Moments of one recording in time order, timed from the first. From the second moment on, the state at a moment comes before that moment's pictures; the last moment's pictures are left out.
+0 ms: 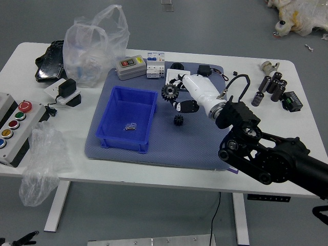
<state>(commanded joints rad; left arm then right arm) -0.21 0.18 -0.86 -0.30 0.78 0.07 0.22 0.79 -0.23 0.42 1.26 -1.76 -0.30 -0.30</state>
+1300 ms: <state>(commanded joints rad) -0.21 0.18 -0.86 -0.30 0.78 0.07 0.23 0.79 -0.21 0.36 1.25 -1.72 -0.29 -0.31</state>
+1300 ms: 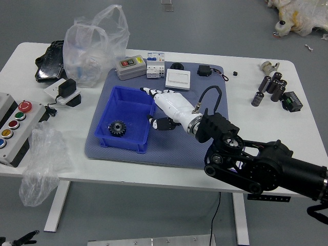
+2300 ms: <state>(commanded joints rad) -0.21 0.18 -0.86 -0.30 0.79 0.07 0.23 0.78 -0.18 0.28 0.96 -1.54 -0.28 -0.32</state>
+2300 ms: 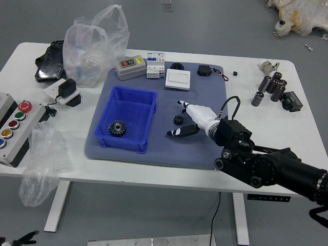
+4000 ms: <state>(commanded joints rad) -0.21 0.18 -0.87 -0.30 0.79 0.07 0.23 0.85 -0.20 0.28 1.28 -1.70 -0.21 -0.26</state>
